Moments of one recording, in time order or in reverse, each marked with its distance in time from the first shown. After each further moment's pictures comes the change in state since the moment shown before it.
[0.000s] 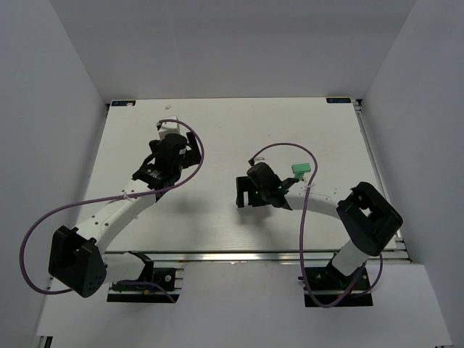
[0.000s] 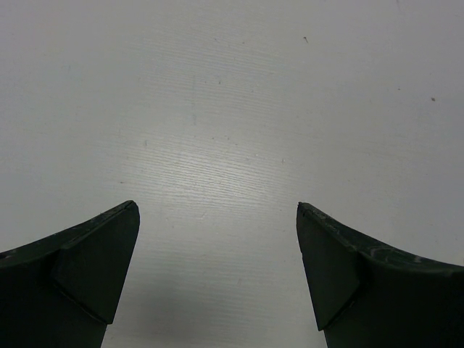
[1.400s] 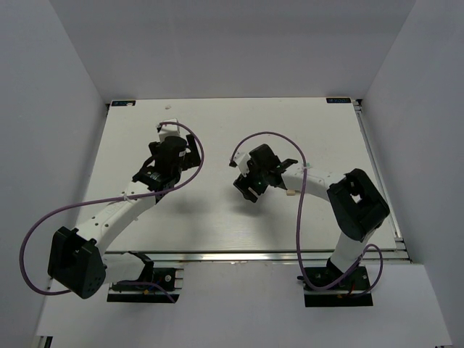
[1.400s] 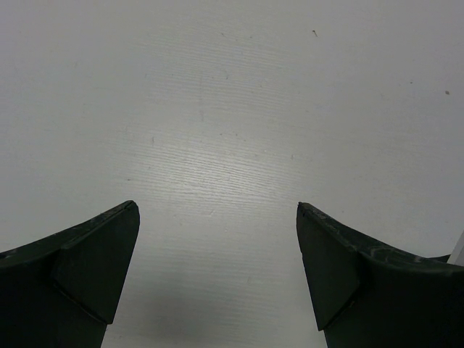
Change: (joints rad) left arm 0.001 -0.010 -0.031 0.015 -0.006 0.020; right arm -0.124 0.140 0.209 -0.131 -0.286 -0.922
